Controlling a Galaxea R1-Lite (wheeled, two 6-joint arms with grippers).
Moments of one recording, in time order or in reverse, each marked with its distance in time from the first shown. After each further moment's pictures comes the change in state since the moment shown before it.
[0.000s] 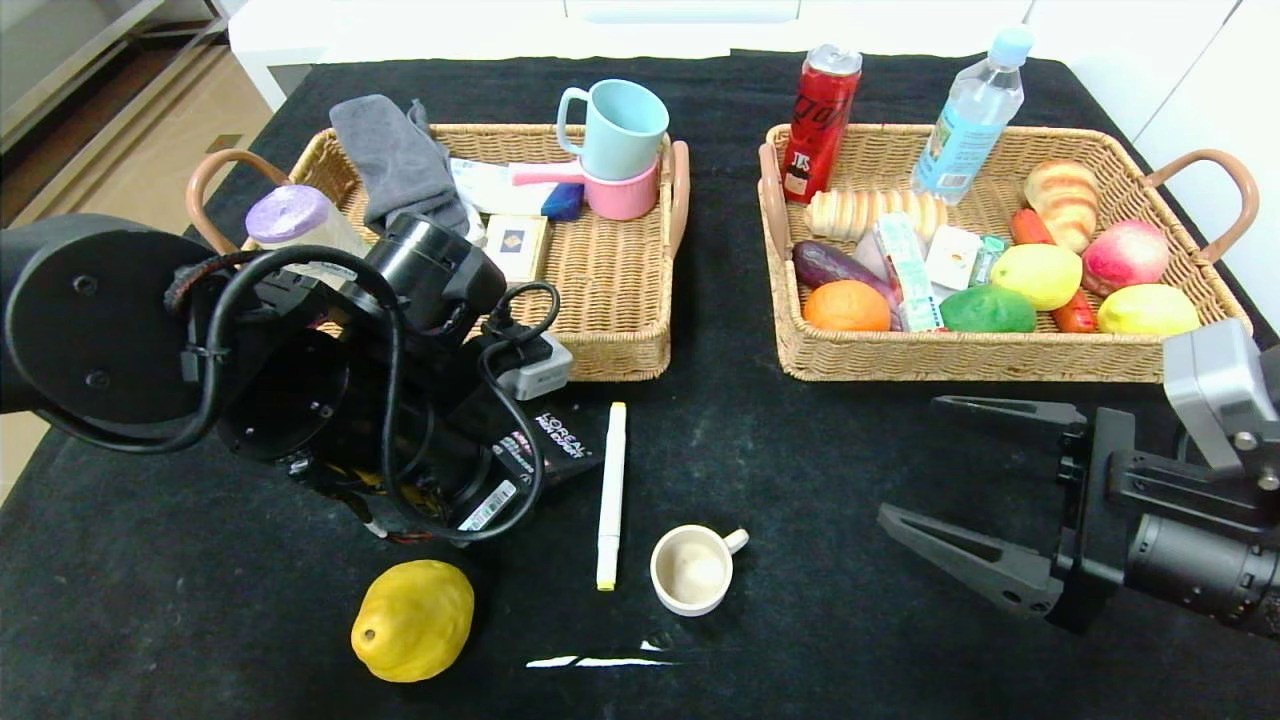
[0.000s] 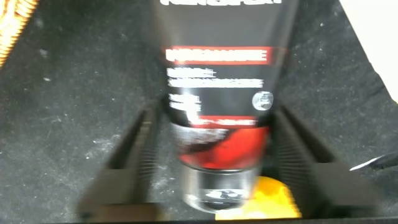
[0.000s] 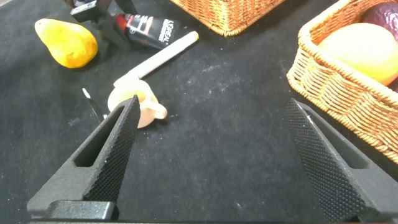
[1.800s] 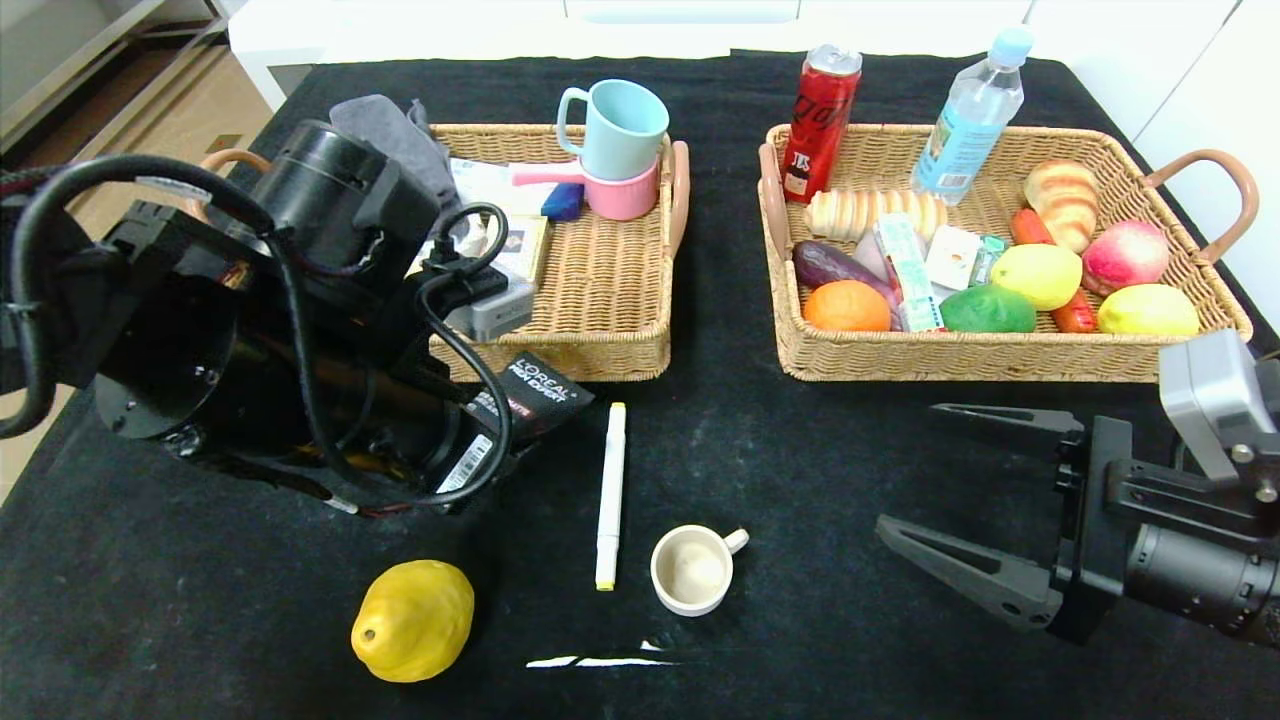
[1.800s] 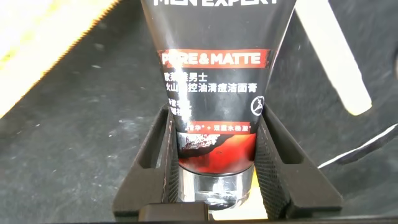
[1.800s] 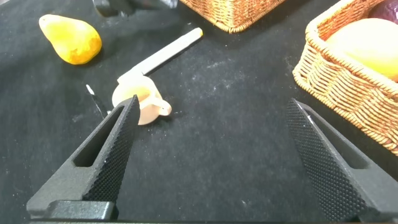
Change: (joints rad) left arm -0.024 -0.099 -0.027 -0.004 0.017 -0.107; right arm 0.008 -0.001 0.011 0.002 0.000 -0.002
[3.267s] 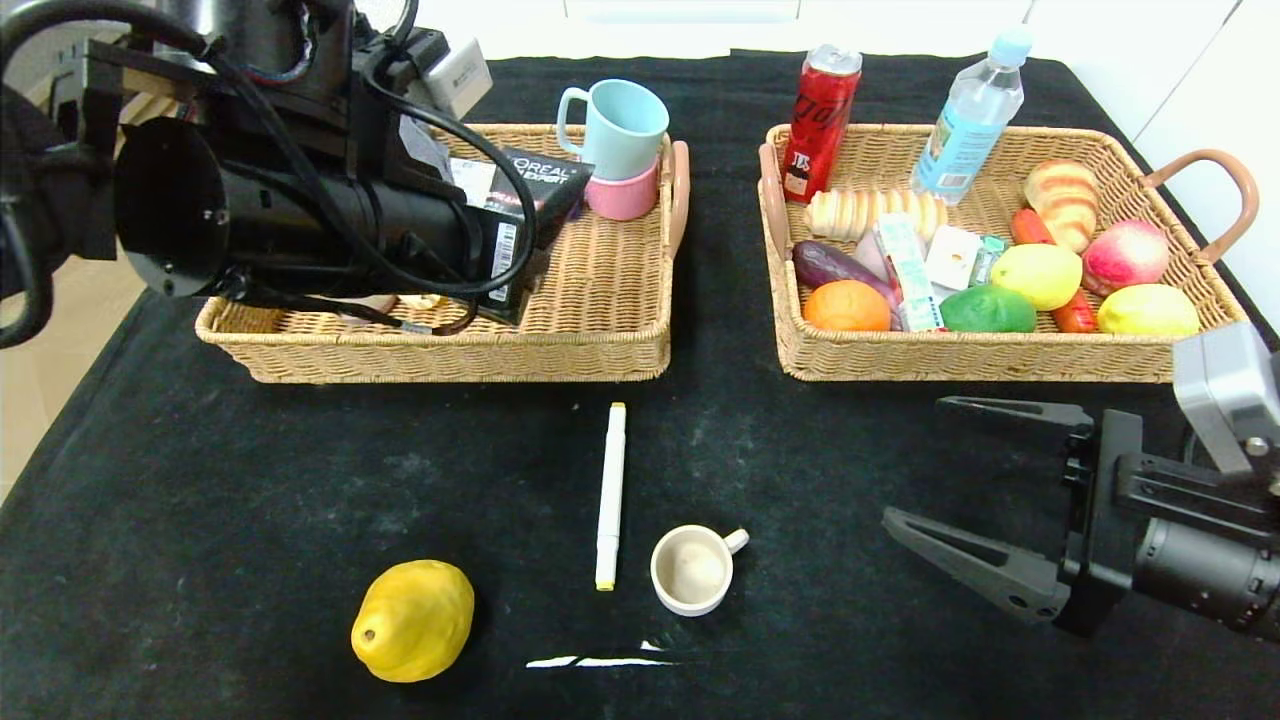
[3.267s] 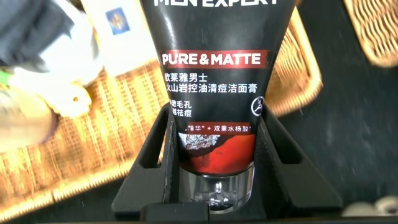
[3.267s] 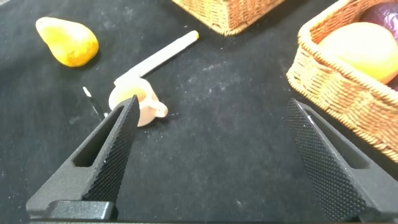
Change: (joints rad) left arm 0.033 0.044 -0.166 -0.362 0.016 -0.118; right arm -0.012 -0.009 -0.003 -0.003 0.000 -0.001
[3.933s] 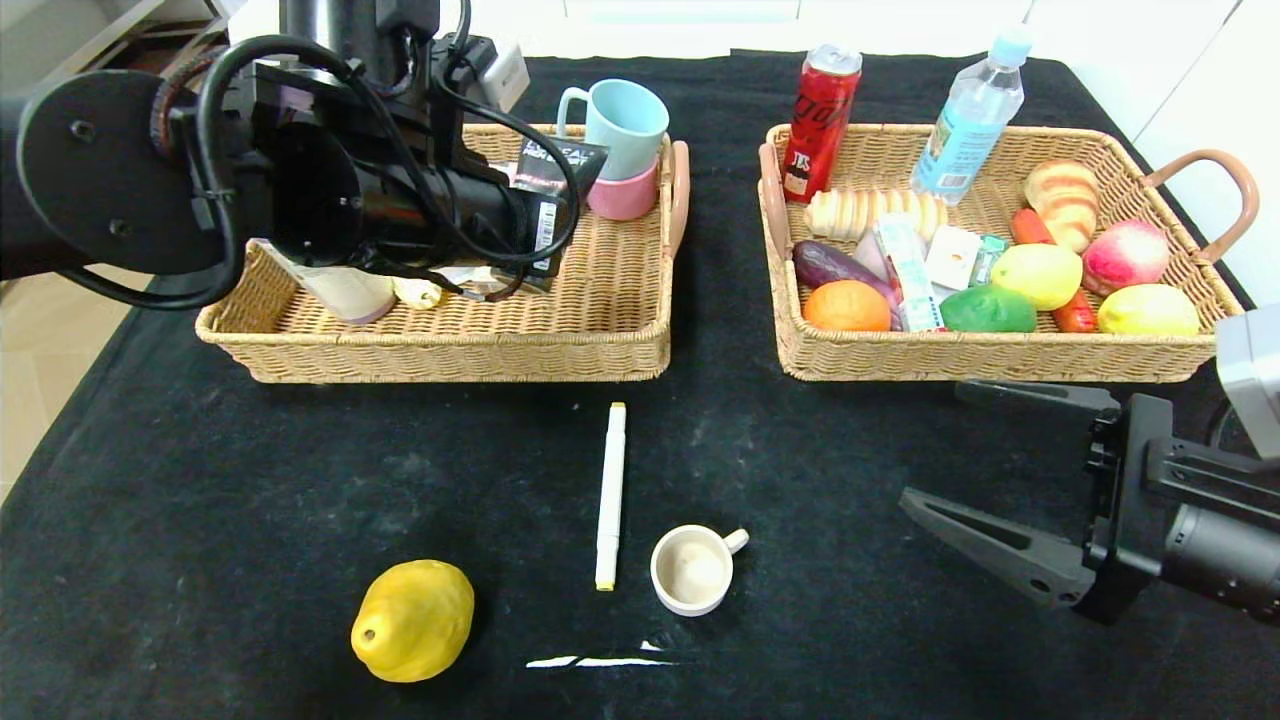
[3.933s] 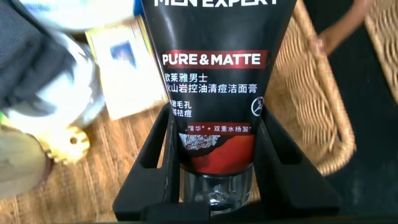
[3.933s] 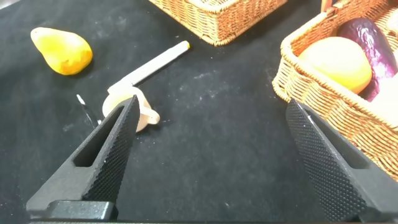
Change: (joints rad) left arm 0.038 0.156 -0.155 -0.059 -0.003 0.009; right arm -0.019 -0.027 -0.008 -0.001 0.000 0.000
